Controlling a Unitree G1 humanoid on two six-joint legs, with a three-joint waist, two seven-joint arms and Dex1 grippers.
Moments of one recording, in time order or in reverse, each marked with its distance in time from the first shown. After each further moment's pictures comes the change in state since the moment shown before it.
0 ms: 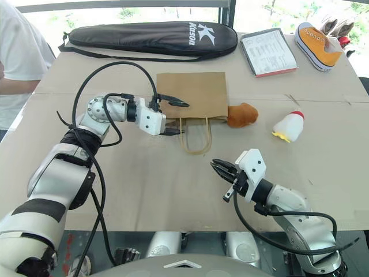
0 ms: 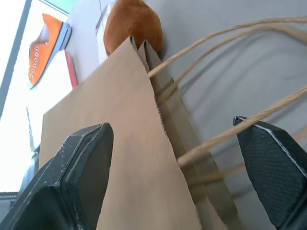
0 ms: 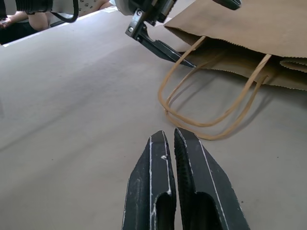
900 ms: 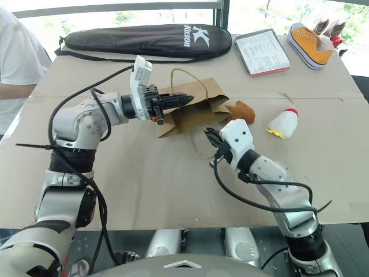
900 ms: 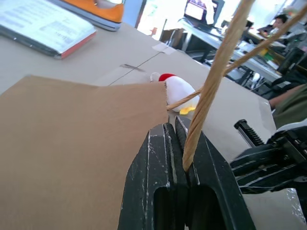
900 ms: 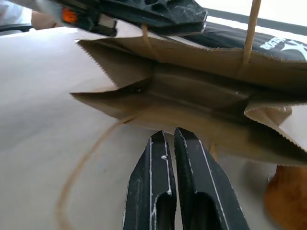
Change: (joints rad) left arm 0.283 -0.028 0.386 -1.035 -0.755 1.965 0.200; right arm -0.353 0.112 0.082 0.132 -0.158 0.067 -0.158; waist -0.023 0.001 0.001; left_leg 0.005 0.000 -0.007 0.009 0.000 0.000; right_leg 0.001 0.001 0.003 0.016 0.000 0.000
